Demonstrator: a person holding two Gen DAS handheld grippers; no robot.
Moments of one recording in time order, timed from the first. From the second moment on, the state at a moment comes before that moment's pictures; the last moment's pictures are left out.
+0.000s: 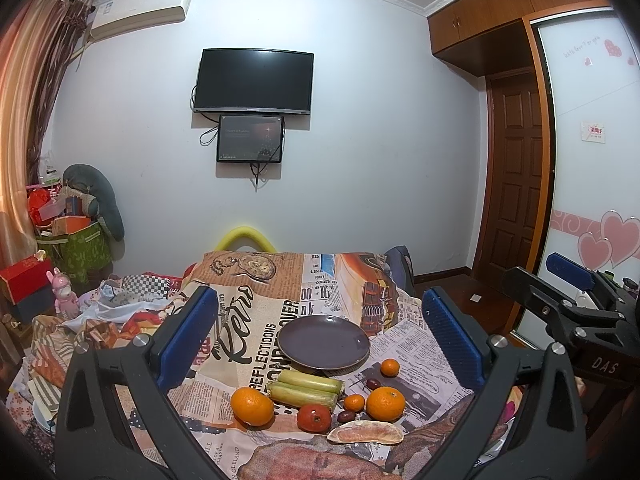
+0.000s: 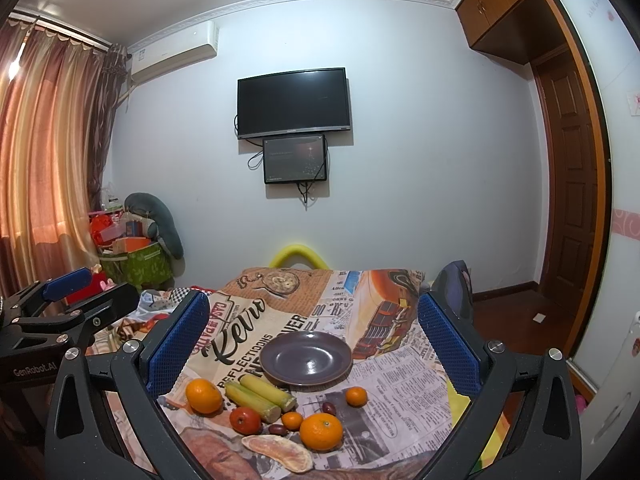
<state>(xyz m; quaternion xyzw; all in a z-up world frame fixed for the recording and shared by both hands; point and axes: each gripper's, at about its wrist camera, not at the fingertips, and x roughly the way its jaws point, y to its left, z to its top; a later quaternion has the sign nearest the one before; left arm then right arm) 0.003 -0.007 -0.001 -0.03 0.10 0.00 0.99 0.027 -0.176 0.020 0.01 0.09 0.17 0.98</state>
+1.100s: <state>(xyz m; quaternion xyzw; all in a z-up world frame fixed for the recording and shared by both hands) 0.059 0.028 -0.051 -0.03 0.18 0.03 0.98 0.089 -0.168 -0.044 -0.01 0.23 0.16 0.96</state>
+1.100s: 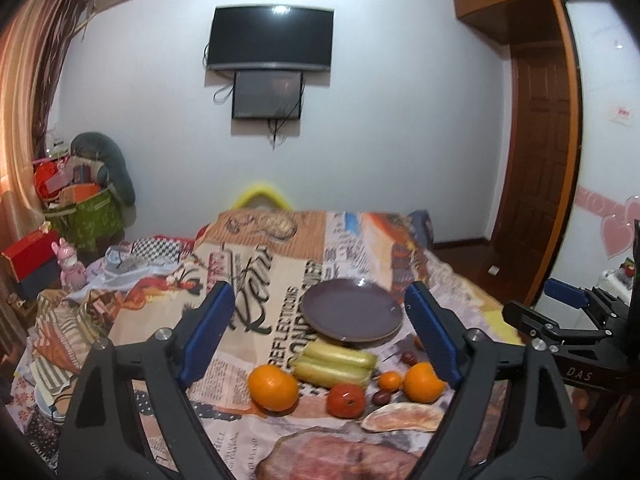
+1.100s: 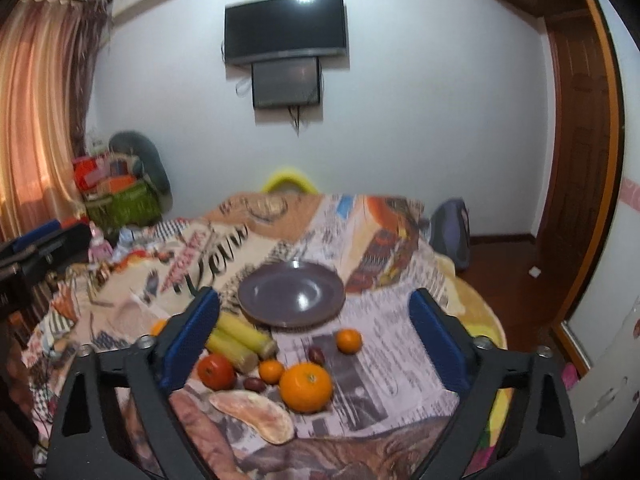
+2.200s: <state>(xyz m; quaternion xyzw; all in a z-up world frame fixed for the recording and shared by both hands) 0.173 0.095 -0.220 -0.09 0.43 0.03 0.90 0.170 -0.149 -0.178 0.00 0.46 0.18 0.87</state>
